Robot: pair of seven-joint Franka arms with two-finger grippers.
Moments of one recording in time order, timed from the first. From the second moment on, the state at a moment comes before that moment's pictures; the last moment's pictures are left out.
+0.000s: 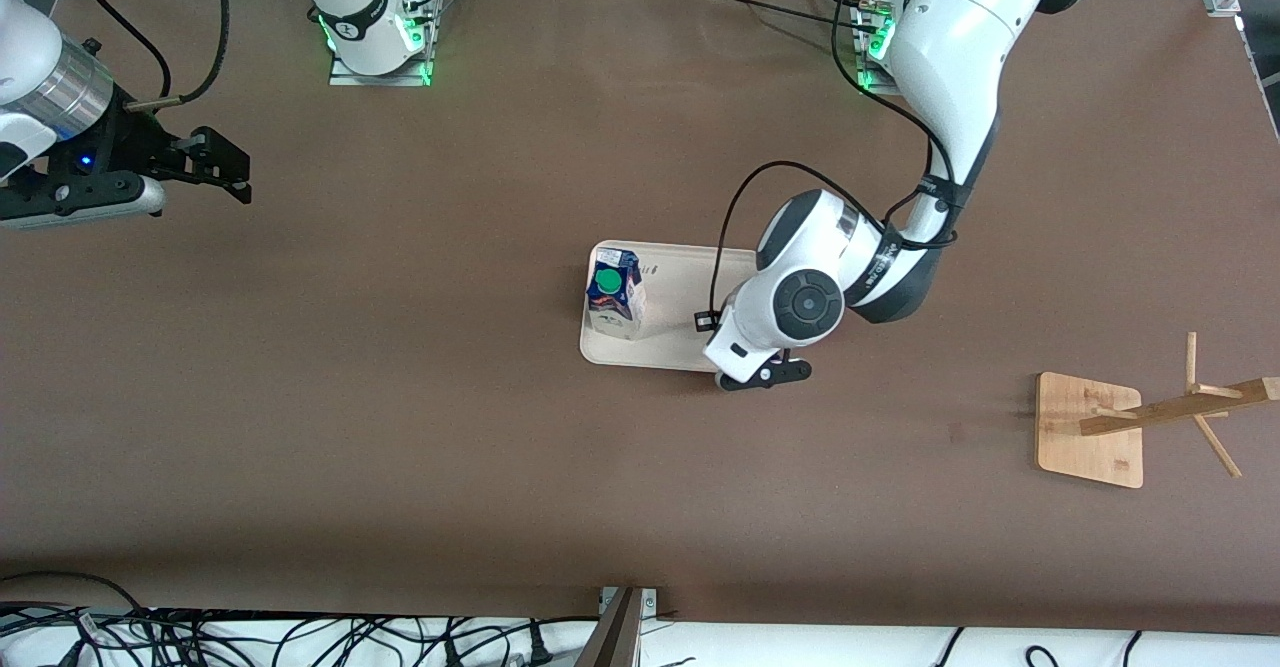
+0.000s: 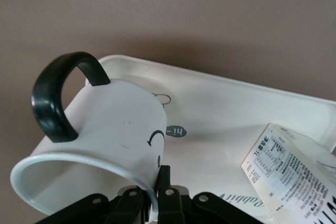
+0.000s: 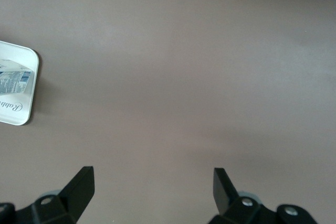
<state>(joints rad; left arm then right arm) -0.38 0.80 -0.20 -1.32 -0.10 1.93 -0.66 0.16 0.01 -0.03 -1.63 -0.01 1.65 -0.05</state>
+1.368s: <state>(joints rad) -0.39 0.83 -0.20 -1.28 -0.10 1.91 -0.56 0.16 0.01 -0.04 -1.63 -0.01 1.65 -0.05</state>
